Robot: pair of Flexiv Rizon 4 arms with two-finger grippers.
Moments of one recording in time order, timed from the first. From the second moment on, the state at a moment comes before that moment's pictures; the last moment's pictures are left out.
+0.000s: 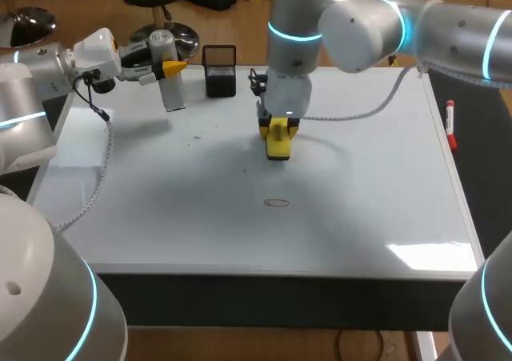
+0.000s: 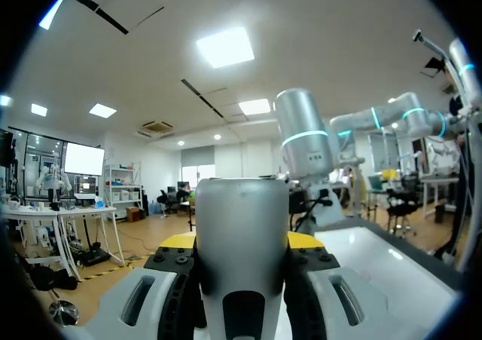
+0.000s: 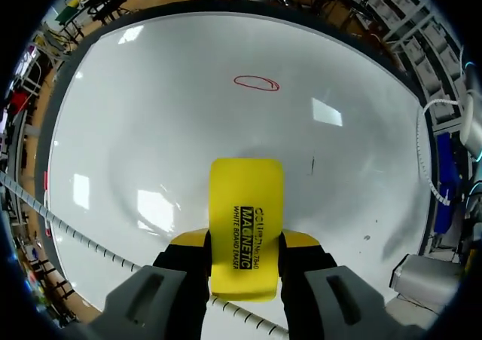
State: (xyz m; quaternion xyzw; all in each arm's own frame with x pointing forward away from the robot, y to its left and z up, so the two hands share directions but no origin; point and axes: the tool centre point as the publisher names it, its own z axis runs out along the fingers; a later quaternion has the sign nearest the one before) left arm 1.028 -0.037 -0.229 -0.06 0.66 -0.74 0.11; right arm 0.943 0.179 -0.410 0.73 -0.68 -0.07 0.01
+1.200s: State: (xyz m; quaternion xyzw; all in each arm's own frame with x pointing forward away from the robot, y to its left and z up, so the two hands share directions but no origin) left arm 1.028 -0.037 -0.229 -0.06 0.66 -0.74 0.11; right arm 0.942 0.102 -0.432 0.66 -0.74 -0.07 0.08
